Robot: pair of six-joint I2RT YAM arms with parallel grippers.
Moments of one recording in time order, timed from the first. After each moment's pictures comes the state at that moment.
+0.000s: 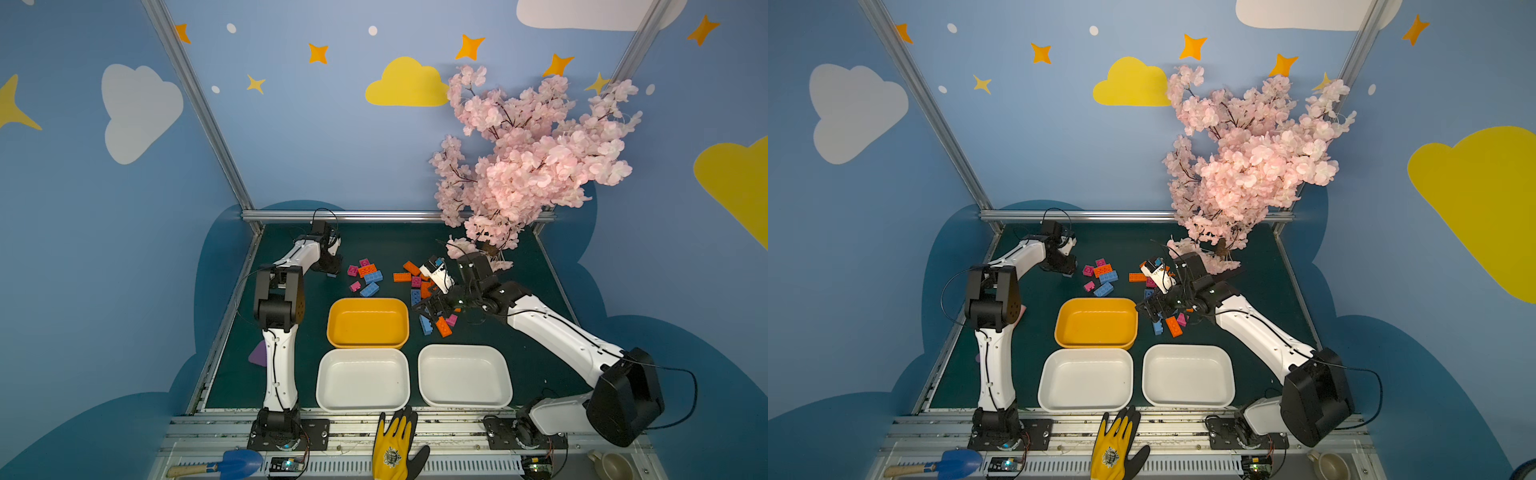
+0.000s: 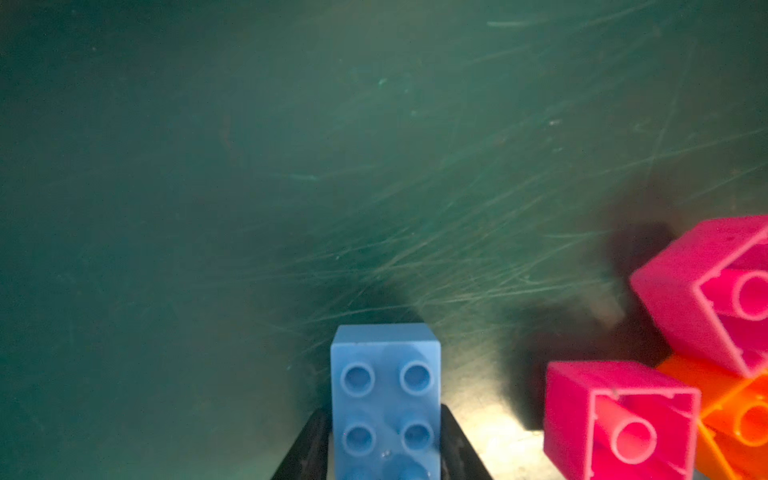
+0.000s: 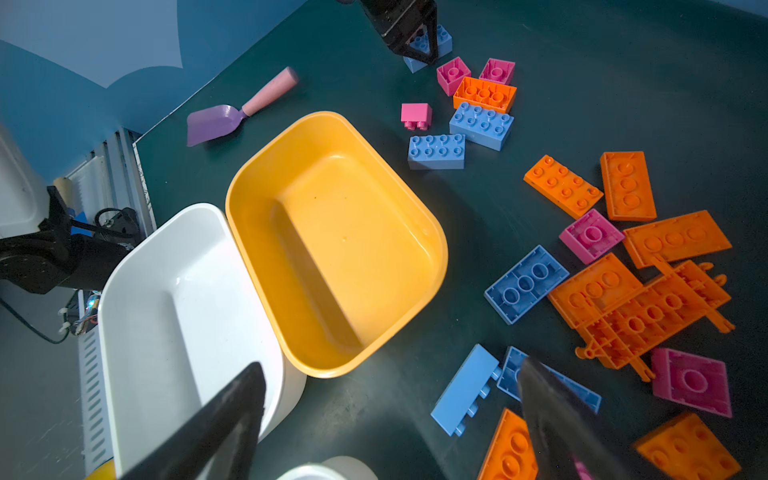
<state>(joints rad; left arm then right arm) -0.06 2.29 1.81 -0.68 0.09 0.13 0.59 1.39 1.06 -0.45 -0.46 -0.11</state>
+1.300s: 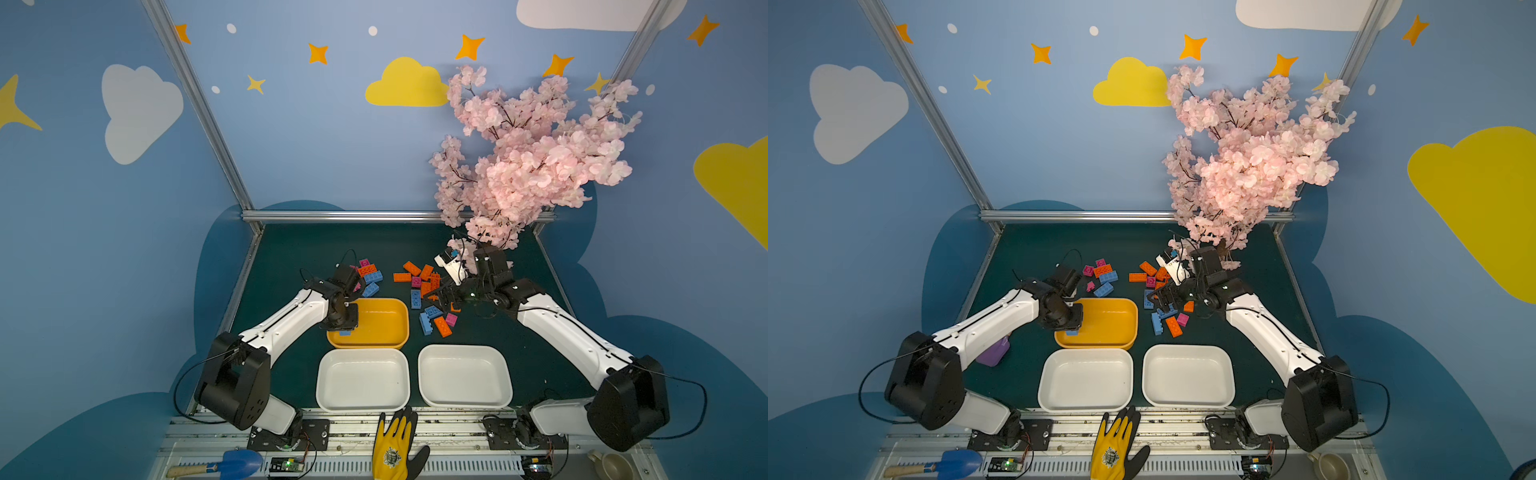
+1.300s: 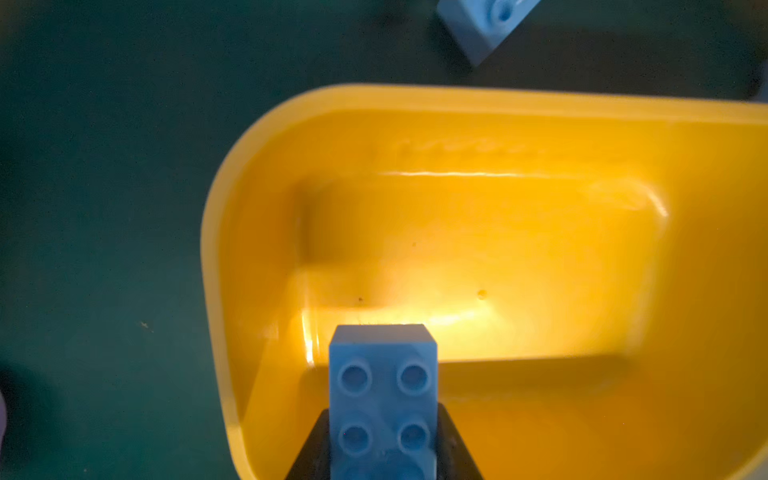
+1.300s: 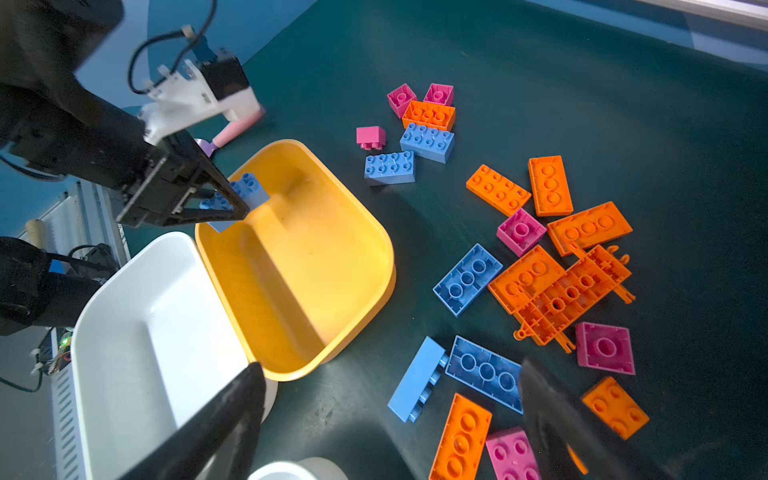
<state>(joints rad) -0.44 1.51 1.04 -0.89 -0.04 -0.50 0.48 1.36 1.06 -0.44 -0.49 -0.11</state>
